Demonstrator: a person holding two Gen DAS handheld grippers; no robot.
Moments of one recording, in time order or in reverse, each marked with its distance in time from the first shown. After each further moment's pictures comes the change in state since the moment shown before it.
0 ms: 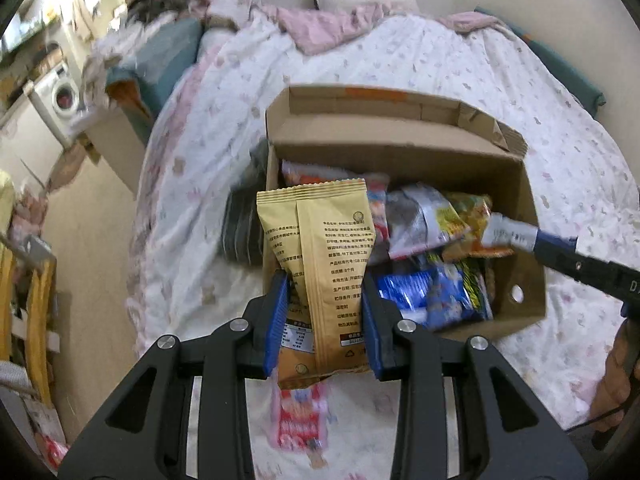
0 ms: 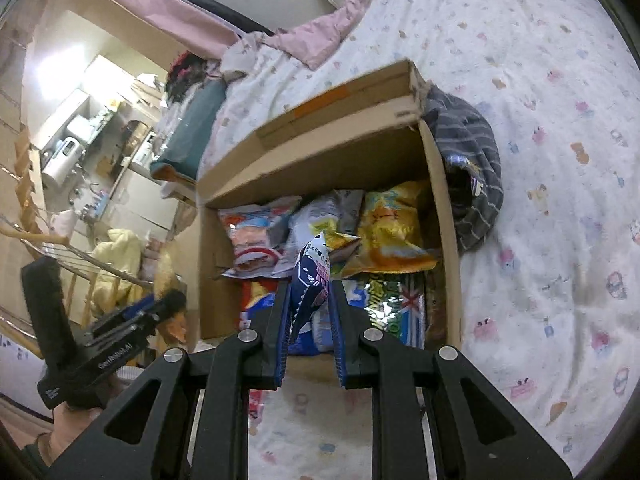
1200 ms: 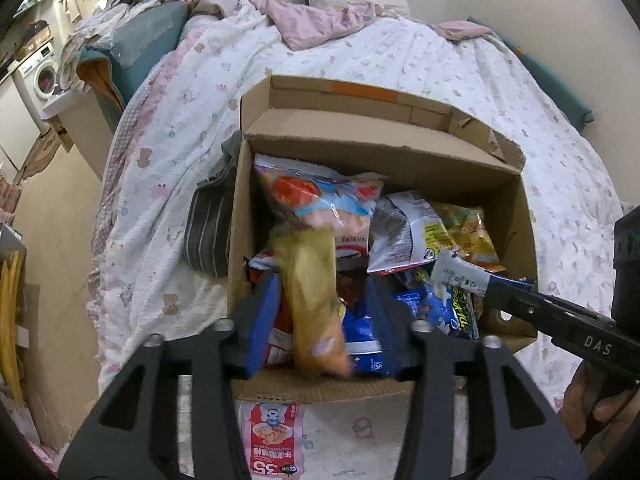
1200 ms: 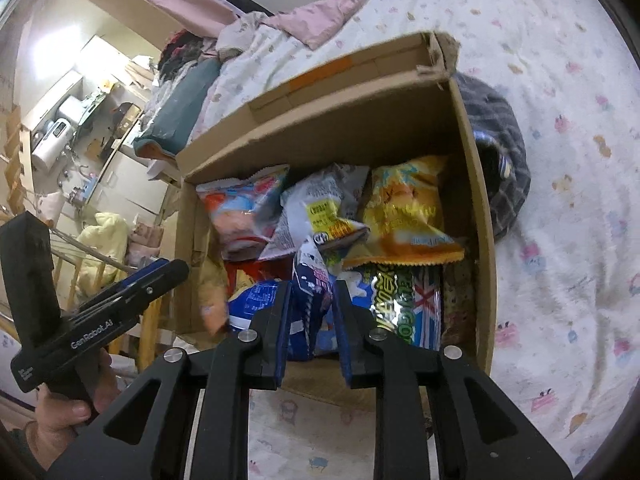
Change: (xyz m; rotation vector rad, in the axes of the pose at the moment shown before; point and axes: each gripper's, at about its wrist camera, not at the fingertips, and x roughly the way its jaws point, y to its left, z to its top) left arm 0.028 0.007 0.004 -0.066 0.023 -0.125; right arm 0.034 0.010 -0.009 -0.062 0.020 -0.038
